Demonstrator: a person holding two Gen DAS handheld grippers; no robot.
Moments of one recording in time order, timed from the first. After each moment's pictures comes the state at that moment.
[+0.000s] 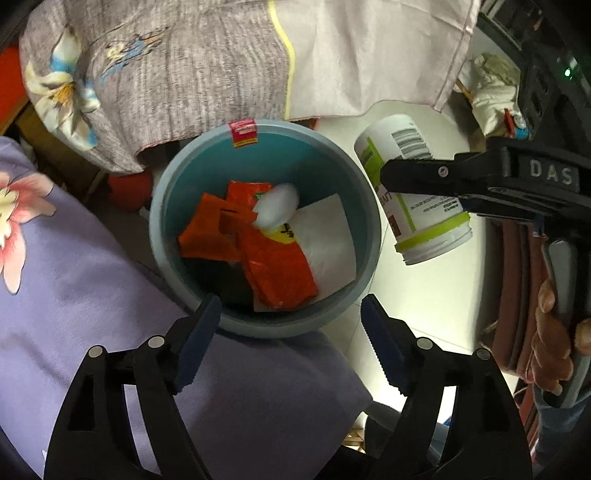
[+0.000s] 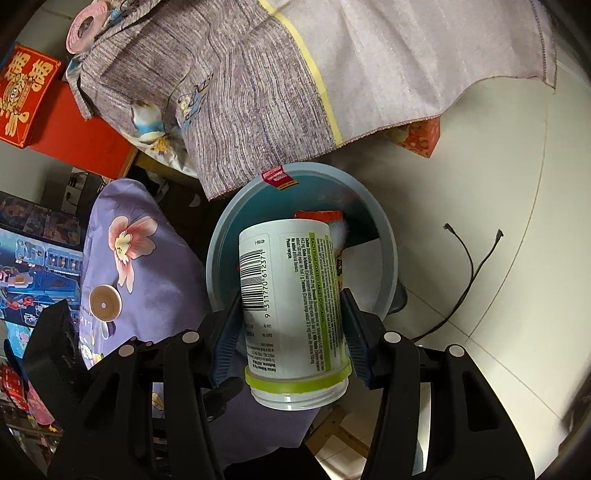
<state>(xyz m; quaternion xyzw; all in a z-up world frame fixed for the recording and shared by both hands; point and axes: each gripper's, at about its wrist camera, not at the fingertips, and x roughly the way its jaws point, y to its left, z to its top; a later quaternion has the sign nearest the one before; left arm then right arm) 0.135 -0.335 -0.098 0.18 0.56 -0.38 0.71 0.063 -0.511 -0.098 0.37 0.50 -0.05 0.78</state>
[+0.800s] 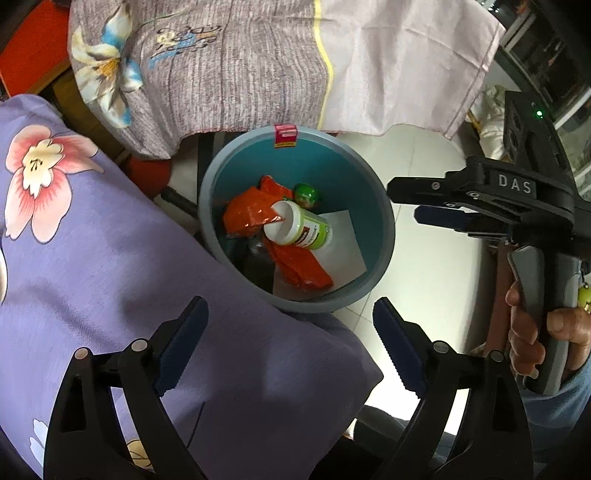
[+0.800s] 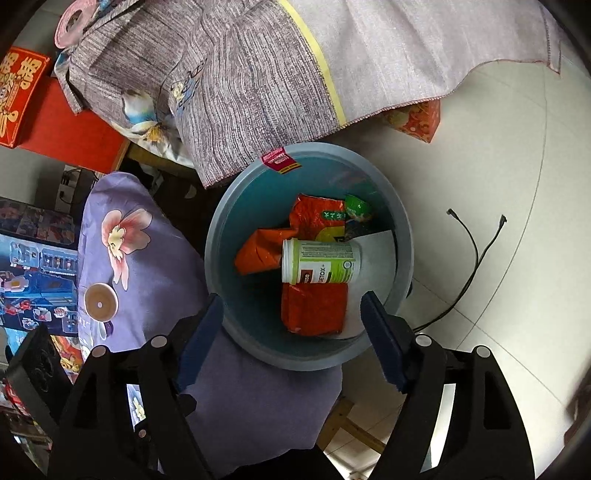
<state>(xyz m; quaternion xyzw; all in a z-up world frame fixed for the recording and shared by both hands) 0.140 -0.284 -0.083 0.12 0.56 -0.36 0.73 0.070 -0.496 -0.107 0.39 0.52 -0.06 0.76</state>
